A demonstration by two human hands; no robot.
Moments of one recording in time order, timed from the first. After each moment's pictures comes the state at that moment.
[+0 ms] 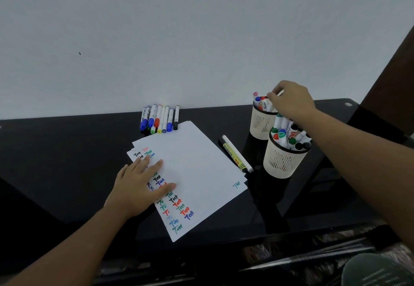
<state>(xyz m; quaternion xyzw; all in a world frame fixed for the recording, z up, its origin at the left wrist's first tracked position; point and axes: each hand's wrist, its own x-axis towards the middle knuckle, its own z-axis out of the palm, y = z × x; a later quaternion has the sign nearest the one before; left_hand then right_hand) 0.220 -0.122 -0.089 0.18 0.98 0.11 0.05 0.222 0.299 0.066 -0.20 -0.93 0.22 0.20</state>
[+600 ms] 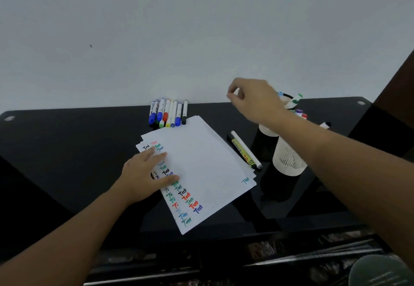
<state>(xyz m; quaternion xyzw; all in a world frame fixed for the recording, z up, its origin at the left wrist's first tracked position) 0.210 -0.127 -0.075 0.17 0.96 0.19 0.08 0.218 0.203 0.072 0.03 -0.96 0.18 0.21</state>
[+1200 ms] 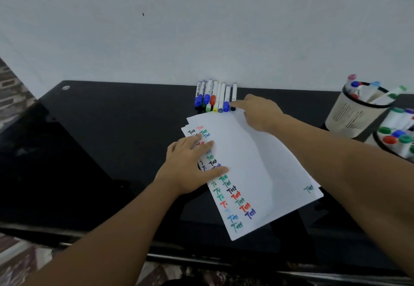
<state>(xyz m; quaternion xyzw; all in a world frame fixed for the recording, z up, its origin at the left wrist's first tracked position) 0.210 -0.136 -0.089 0.18 0.96 0.19 0.04 0.096 0.117 -0.043 0.11 -0.99 0.00 0.00</state>
